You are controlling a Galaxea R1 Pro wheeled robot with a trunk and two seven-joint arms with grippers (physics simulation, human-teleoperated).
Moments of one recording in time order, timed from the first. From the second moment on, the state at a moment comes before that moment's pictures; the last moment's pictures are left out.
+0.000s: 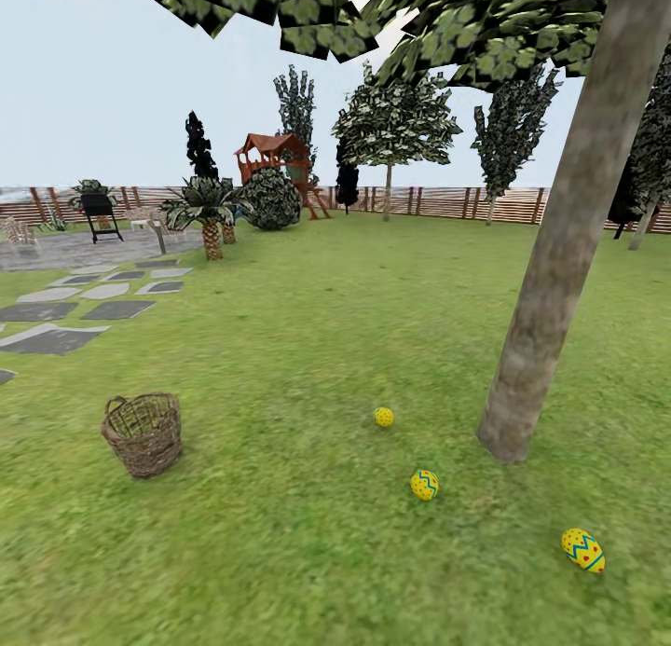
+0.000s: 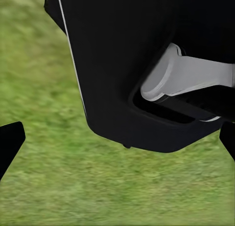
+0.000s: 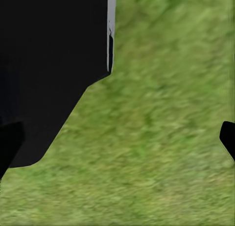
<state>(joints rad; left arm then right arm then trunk) 0.10 0.05 0.41 0.04 0.03 0.11 -0.21 0.01 -0.08 0.01 0.06 0.03 0.02 0.01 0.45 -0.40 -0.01</state>
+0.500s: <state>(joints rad) 0.10 0.05 0.41 0.04 0.03 0.11 -0.21 0.01 -0.08 0.01 0.06 0.02 0.02 0.01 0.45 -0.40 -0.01</state>
